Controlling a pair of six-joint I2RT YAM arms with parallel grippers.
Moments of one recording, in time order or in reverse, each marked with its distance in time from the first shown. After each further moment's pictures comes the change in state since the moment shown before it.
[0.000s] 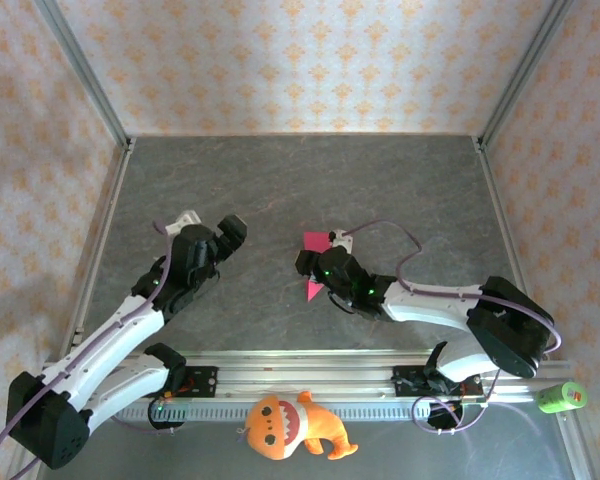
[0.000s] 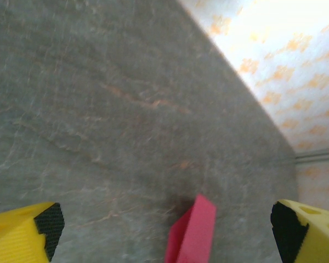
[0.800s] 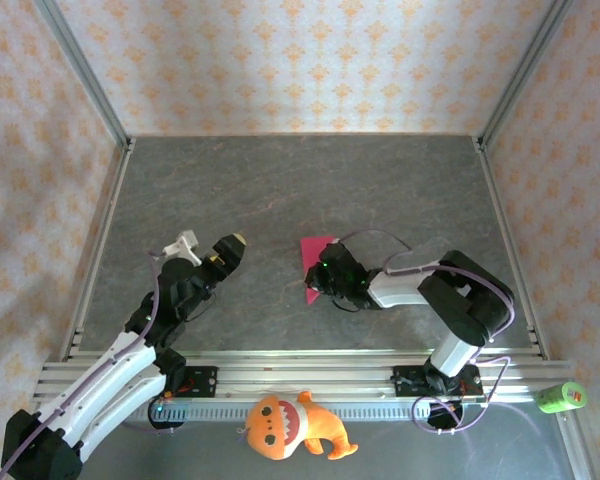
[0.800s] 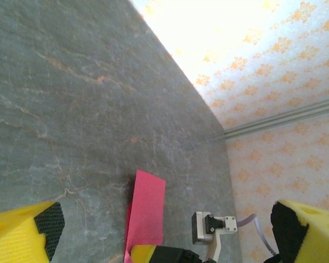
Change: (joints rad) left arm 0.002 -0.273 -0.290 0.282 0.173 -0.026; right arm -0.130 0.256 -0.018 0.048 -0.330 0.051
